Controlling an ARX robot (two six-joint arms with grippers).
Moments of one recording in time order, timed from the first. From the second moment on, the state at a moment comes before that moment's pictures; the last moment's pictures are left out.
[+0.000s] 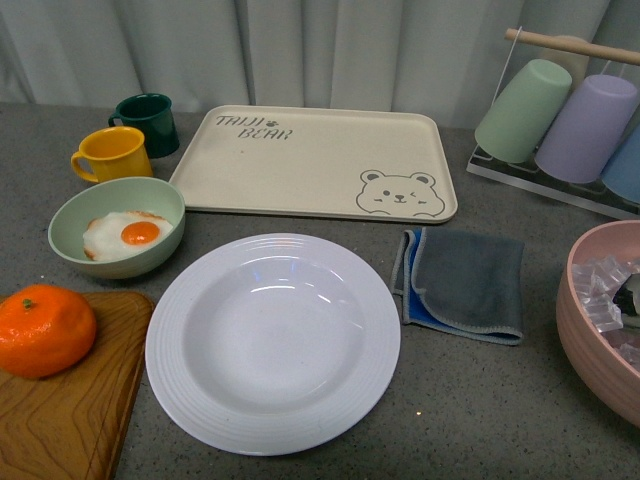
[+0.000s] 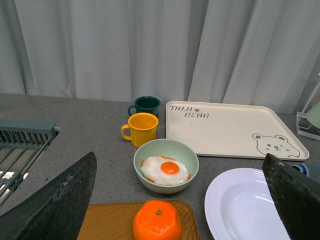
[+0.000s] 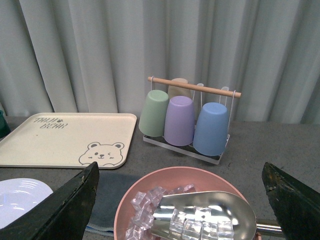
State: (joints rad) left arm 0.00 0.00 0.02 0.00 0.00 0.00; right arm 0.00 0.00 0.01 0.00 0.00 0.00
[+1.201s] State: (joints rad) left arm 0.00 0.00 0.02 0.00 0.00 0.00; right arm 0.00 0.00 0.01 0.00 0.00 0.00
